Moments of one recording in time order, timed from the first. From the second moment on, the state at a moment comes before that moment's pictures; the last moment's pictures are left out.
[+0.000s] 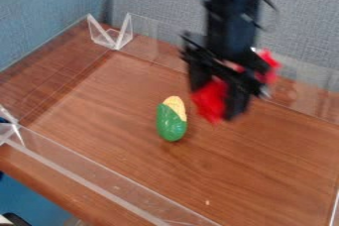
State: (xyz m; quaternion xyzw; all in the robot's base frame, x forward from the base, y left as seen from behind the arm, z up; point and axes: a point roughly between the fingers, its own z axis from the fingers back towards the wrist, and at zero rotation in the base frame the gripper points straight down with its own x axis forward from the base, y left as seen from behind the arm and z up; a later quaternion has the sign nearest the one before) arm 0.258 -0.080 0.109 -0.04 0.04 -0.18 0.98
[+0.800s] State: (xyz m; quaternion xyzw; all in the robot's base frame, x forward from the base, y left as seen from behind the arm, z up) arm 0.255 -0.099 0.064 -0.04 0.08 -0.20 0.98
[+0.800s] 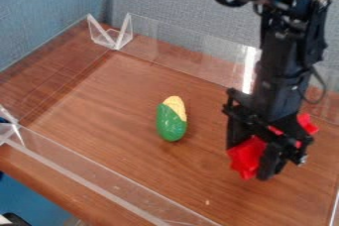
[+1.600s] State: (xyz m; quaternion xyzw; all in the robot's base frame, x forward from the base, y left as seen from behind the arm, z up) arm 0.258 -0.085 0.035 -0.03 0.10 -0.15 0.98
